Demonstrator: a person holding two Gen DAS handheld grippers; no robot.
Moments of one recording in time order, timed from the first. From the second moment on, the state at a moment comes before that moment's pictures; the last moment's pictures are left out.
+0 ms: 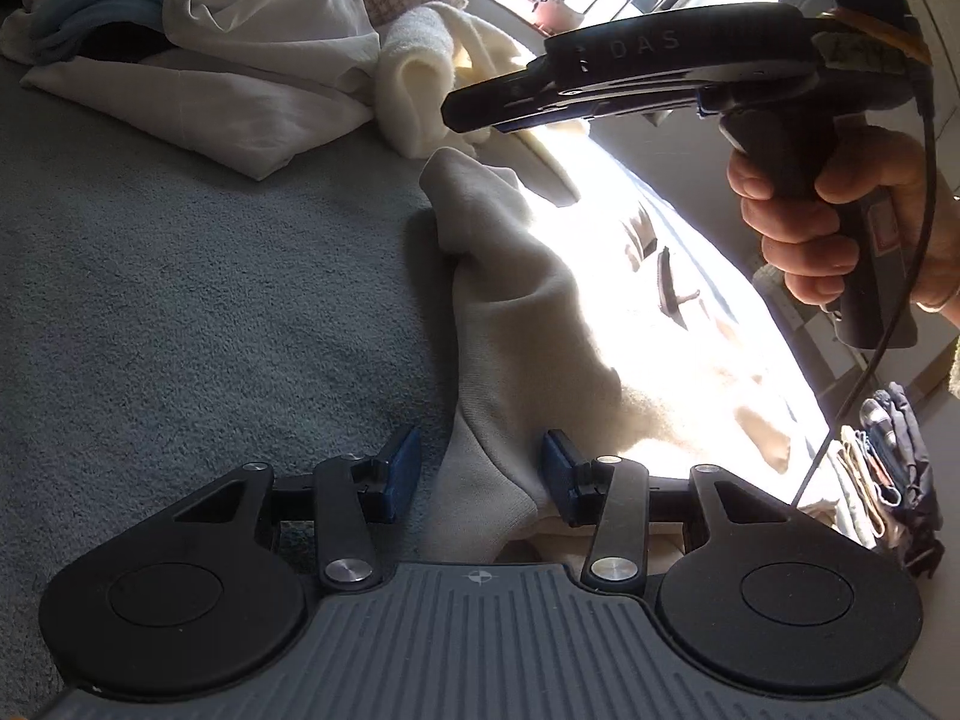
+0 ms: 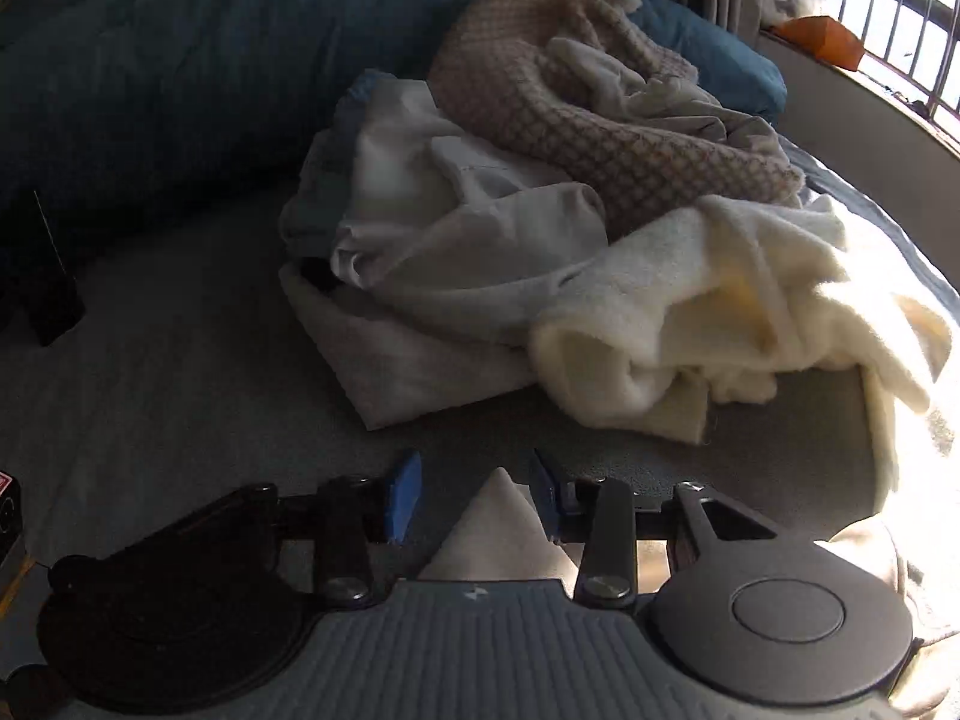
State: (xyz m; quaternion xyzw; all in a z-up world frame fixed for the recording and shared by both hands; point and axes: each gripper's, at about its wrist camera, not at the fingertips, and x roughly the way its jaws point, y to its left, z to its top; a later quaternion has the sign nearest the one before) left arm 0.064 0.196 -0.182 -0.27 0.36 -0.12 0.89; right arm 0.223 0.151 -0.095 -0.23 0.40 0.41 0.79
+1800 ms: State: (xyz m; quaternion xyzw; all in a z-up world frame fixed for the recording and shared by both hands) left arm 0.097 0.234 -0.188 -0.39 0.35 -0.07 0.85; right arm 0.175 -0.267 -0.092 0.15 0.45 0.10 0.87
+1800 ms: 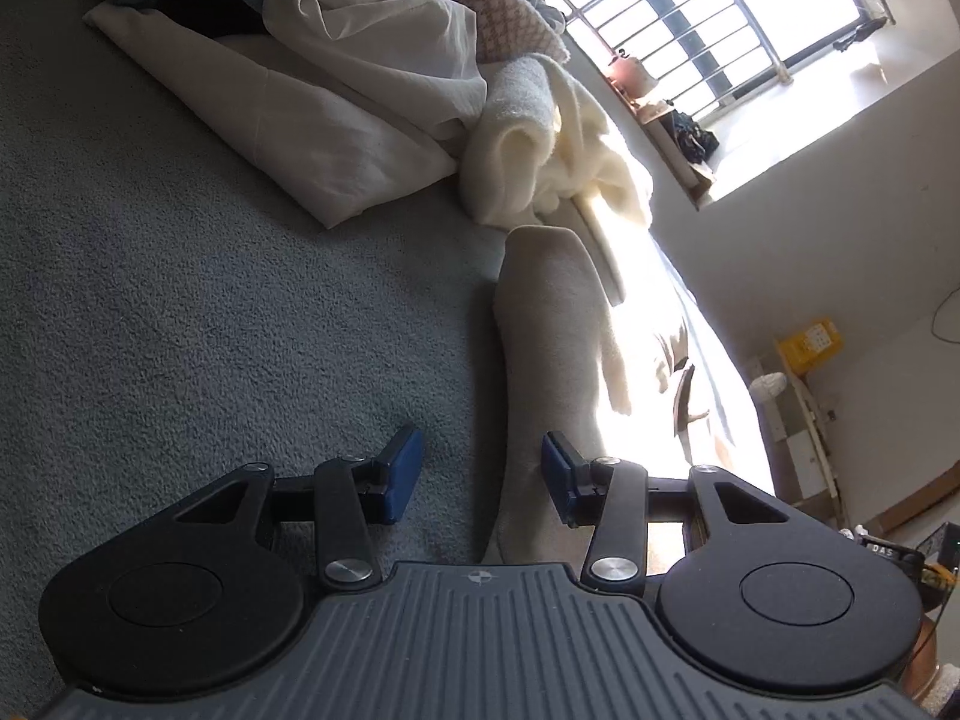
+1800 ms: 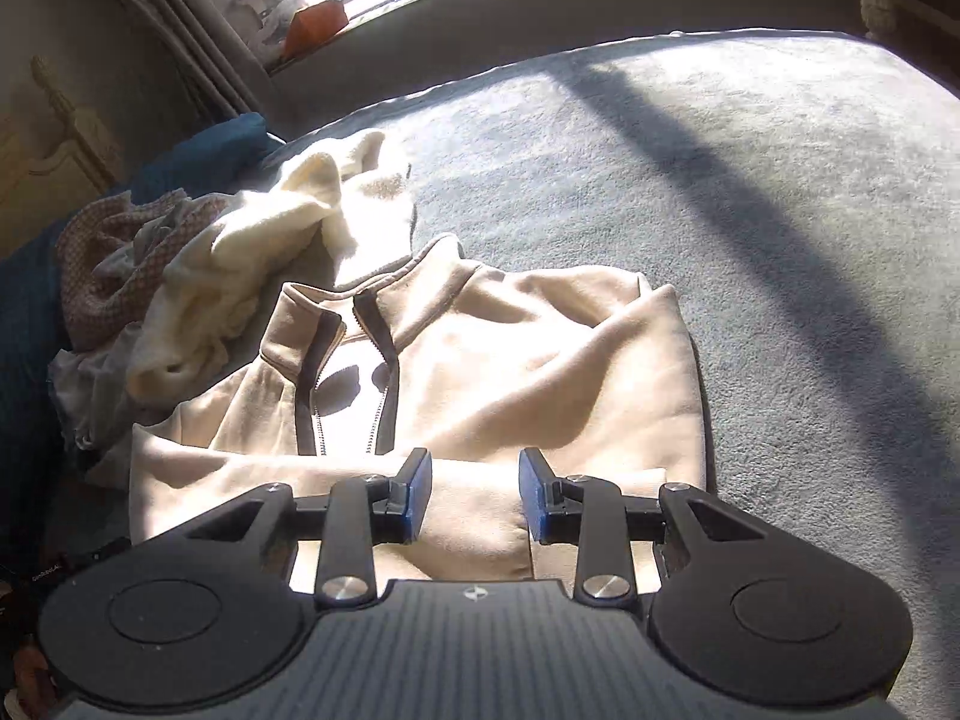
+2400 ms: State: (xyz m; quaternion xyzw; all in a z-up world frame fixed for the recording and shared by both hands) left arm 0.143 0.208 -0.177 -0.32 0.37 -0.02 0.87; right arm 0.192 -0.241 -0.123 -0.07 0.42 0.22 0.88
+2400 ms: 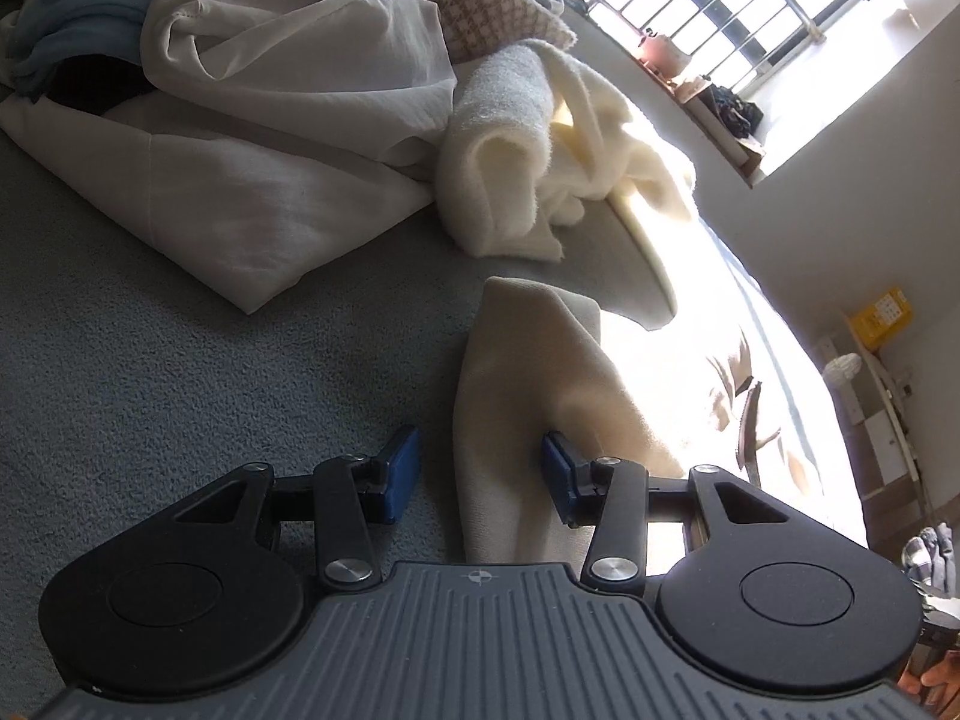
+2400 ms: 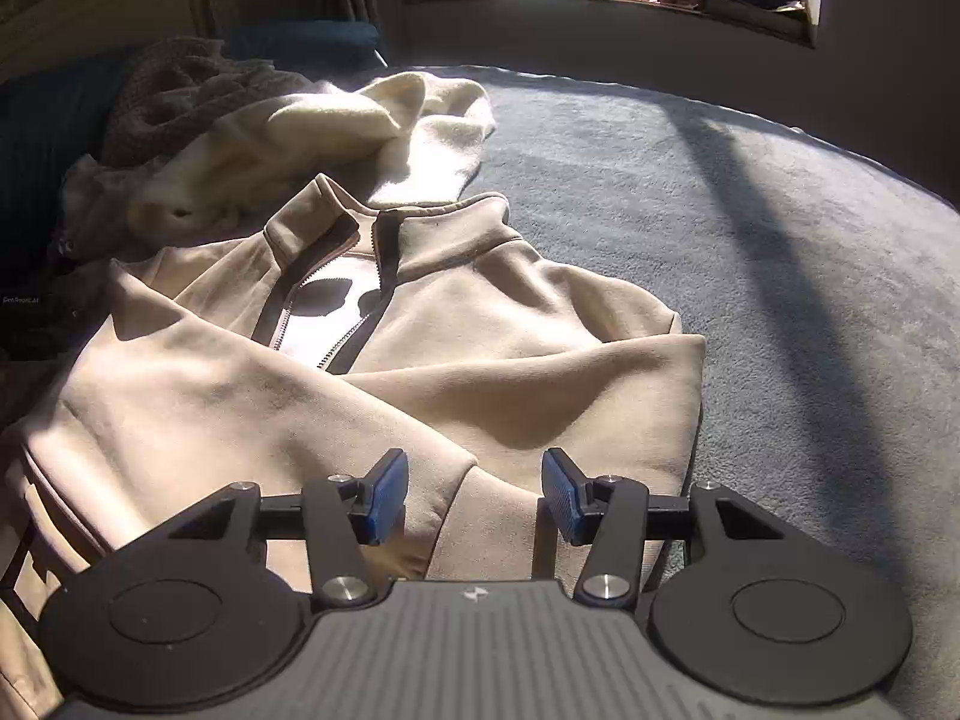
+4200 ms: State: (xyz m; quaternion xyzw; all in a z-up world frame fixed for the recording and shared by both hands) left arm 0.042 0.156 -0.126 -0.06 0.43 -0.15 0.89; right arm 0.129 -0.323 -0.104 0.12 0.36 0.12 0.92
